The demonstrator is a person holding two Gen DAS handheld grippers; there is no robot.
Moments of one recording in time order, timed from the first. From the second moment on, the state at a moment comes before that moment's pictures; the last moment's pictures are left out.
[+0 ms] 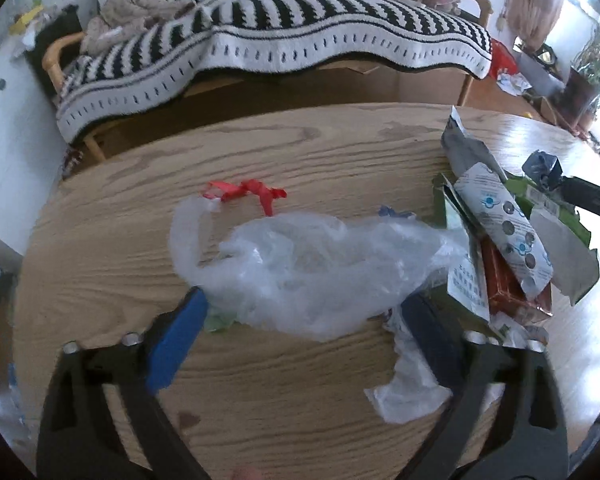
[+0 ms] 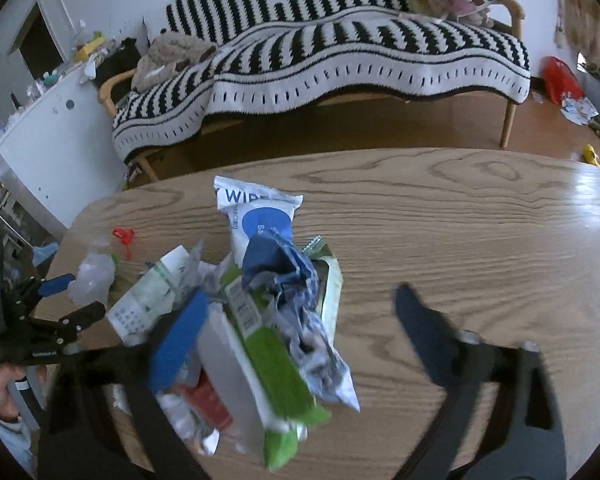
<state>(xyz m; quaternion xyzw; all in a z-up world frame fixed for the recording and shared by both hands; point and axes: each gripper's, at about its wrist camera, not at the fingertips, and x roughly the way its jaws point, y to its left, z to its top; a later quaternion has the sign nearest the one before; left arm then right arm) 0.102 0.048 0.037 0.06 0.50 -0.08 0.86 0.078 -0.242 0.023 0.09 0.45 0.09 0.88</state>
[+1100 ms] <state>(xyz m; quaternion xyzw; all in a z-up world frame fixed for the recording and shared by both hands) -0.010 0.016 0.135 0.02 0.44 -0.14 0.89 -0.070 -0.310 0.122 0.08 0.36 0.05 0.93</state>
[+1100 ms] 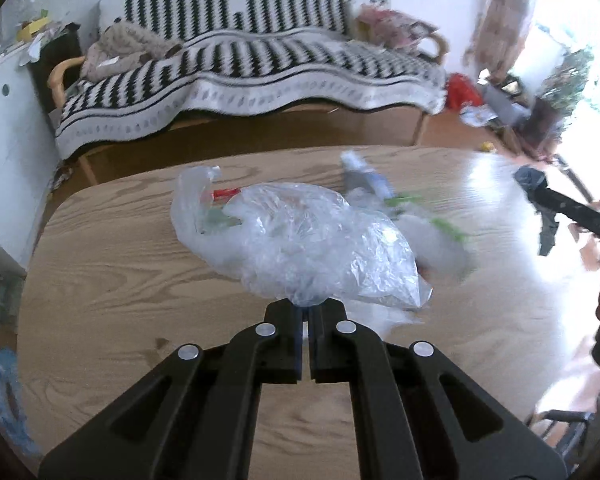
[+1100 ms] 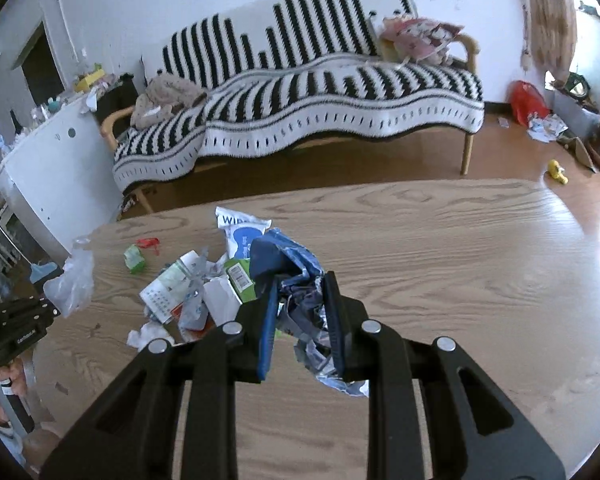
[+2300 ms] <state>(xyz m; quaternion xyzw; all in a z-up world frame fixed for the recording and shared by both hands) -0.297 -0.373 -0.069 0.11 0.63 -0.42 0.64 -0.429 -0.542 -0.107 0.31 0.49 -0.12 0.81</state>
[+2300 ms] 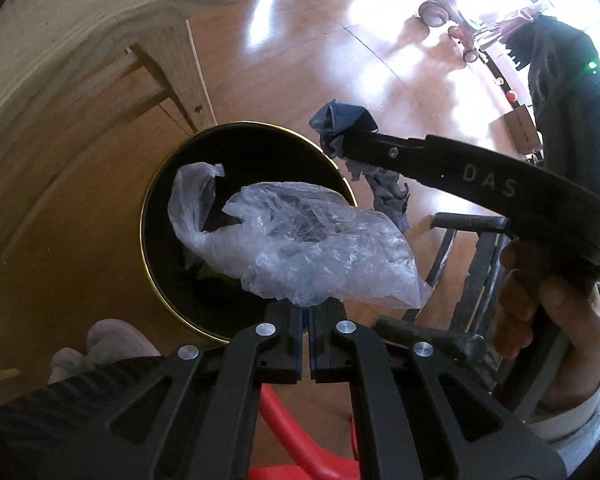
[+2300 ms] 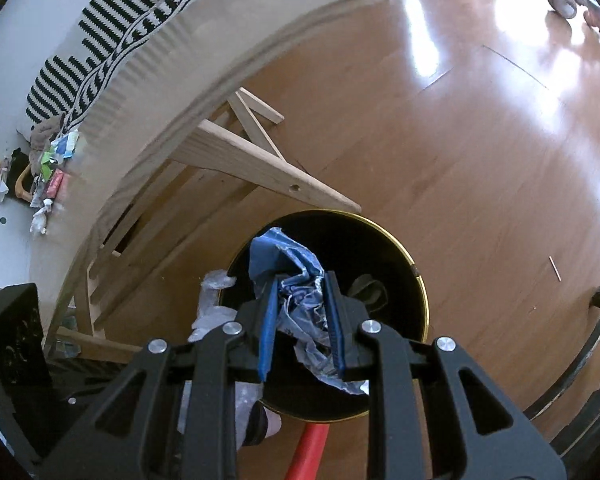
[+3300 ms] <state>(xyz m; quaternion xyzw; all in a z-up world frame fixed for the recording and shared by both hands) -0.183 -0.104 0.086 -0.02 0.45 -0.20 0.87 -0.297 -0.418 0.044 0.14 0.33 -0.01 0.93</state>
